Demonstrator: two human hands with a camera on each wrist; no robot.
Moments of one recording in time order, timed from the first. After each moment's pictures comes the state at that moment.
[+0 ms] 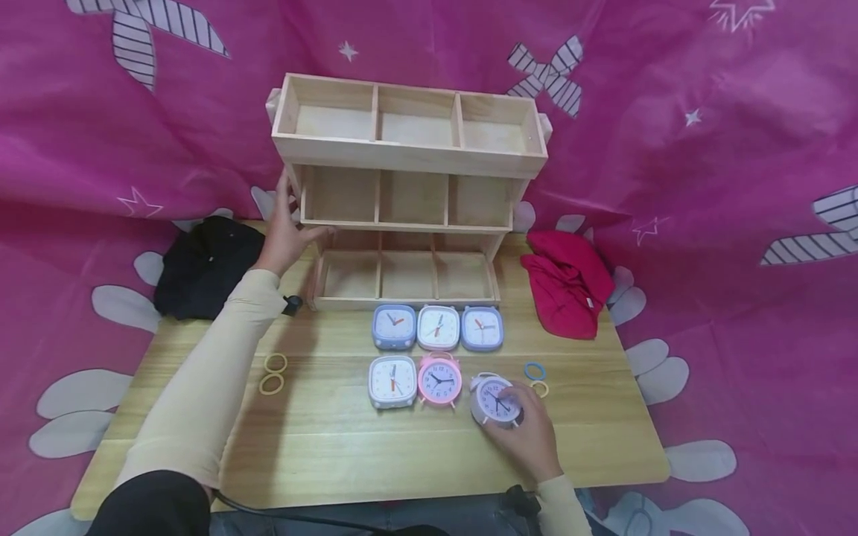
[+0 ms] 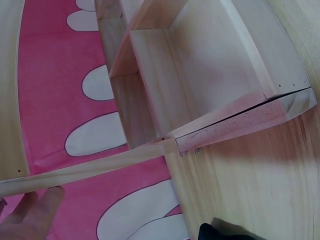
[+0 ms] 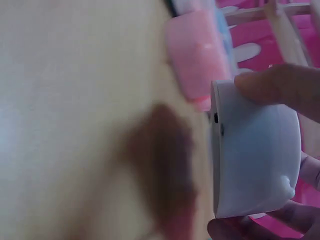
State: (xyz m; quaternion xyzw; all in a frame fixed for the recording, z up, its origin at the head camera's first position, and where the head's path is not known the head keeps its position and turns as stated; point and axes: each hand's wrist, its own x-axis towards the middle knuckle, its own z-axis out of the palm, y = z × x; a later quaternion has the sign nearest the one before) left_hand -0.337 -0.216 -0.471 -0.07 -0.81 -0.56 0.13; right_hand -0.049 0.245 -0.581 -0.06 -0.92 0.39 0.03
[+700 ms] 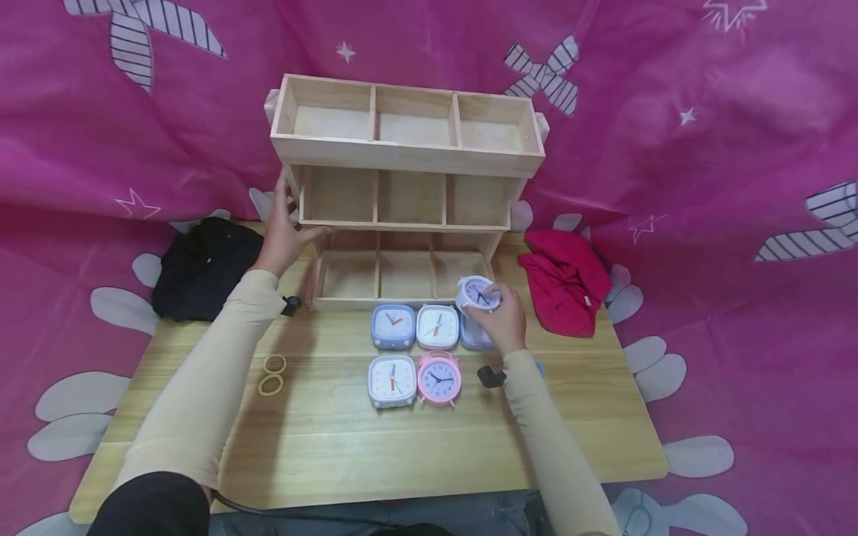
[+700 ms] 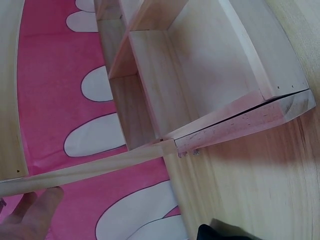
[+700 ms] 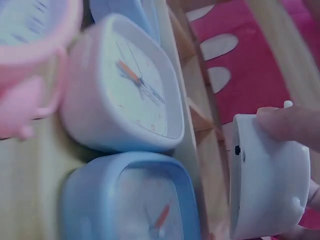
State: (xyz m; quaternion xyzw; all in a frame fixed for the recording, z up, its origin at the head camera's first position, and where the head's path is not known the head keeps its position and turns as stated) left_hand -0.335 -0.216 -0.470 -0.07 -0.82 -0.55 0.13; right_hand -0.223 0.208 -0.540 -0.06 -0.89 0.44 0.13
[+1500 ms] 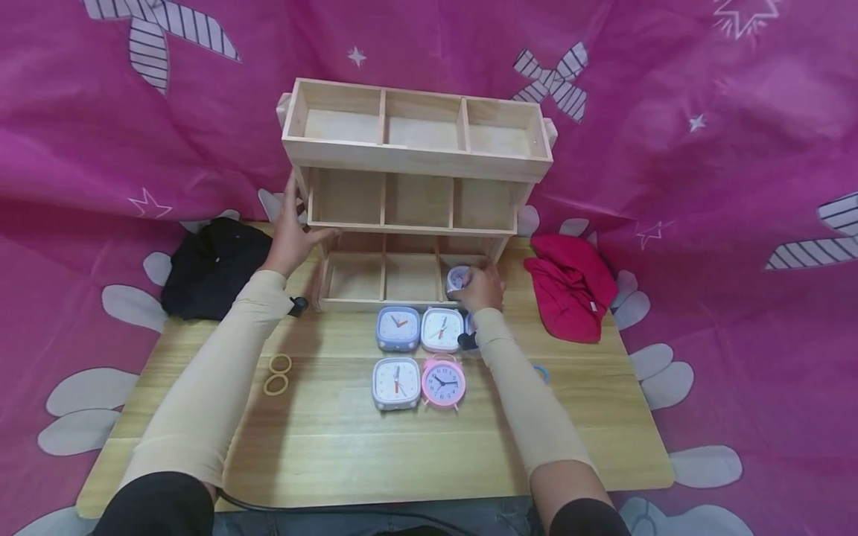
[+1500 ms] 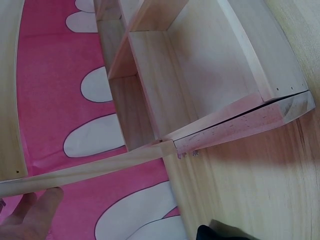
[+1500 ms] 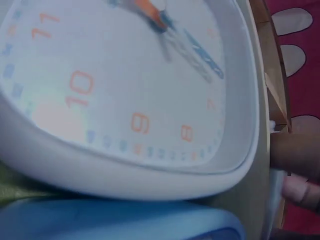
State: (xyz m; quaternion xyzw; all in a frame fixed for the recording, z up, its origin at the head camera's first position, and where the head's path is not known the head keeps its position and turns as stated) left_hand -0.336 -0.218 -0.474 -0.07 -0.82 -0.55 0.14; right_hand -0.312 0.166 -0.564 -0.04 -0.96 0.27 0.06
